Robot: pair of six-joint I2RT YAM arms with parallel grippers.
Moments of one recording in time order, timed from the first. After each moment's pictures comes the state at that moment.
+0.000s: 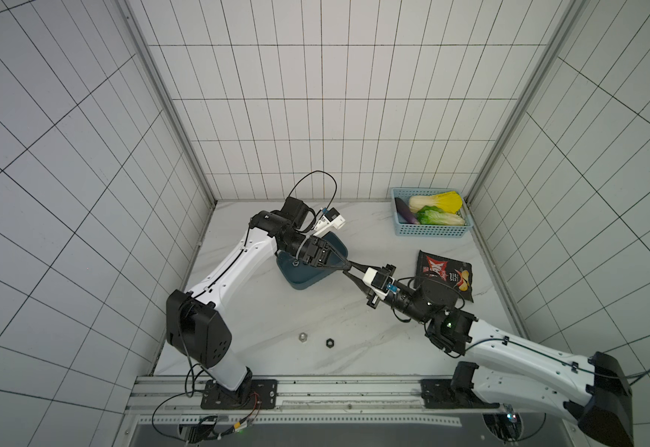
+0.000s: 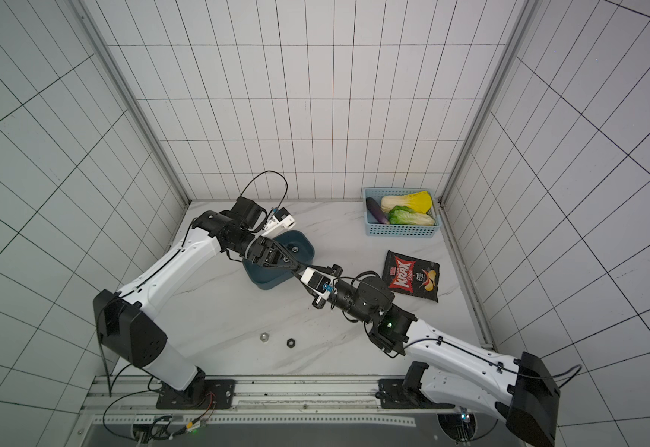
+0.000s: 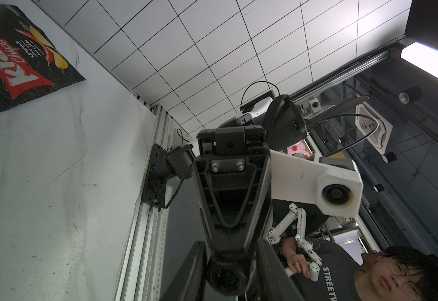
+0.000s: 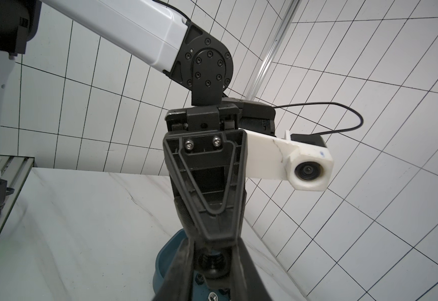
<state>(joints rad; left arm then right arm) -0.45 1.62 1.57 -1.16 1.50 0.18 1.09 0.99 0.66 0.48 -0.05 -0.41</state>
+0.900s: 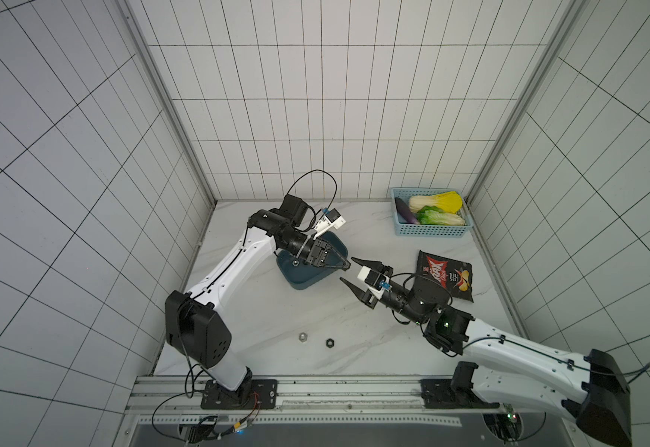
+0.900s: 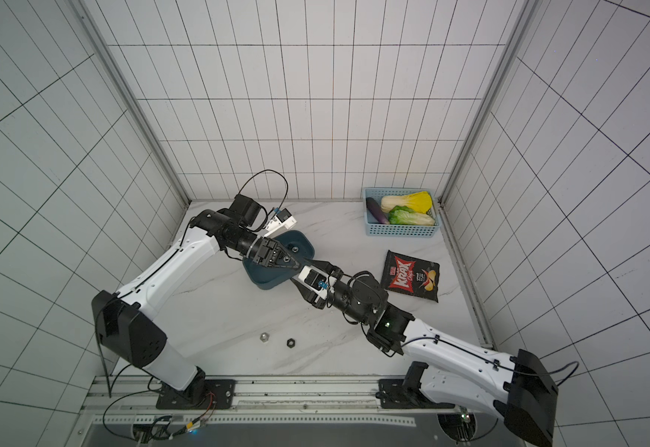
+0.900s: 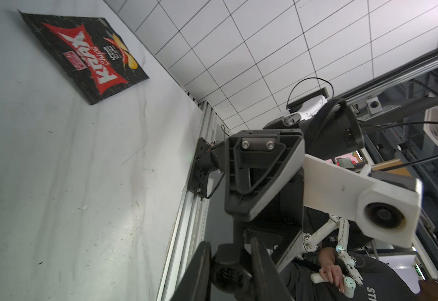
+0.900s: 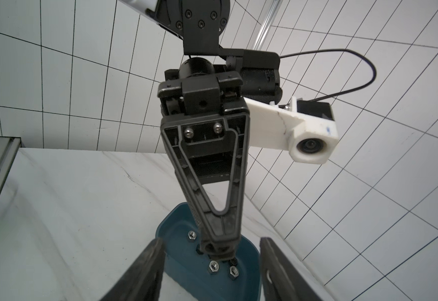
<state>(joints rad) -0.42 1.62 1.58 -1.11 1.24 0.14 1.09 0.99 0.65 0.38 0.03 -0.39</state>
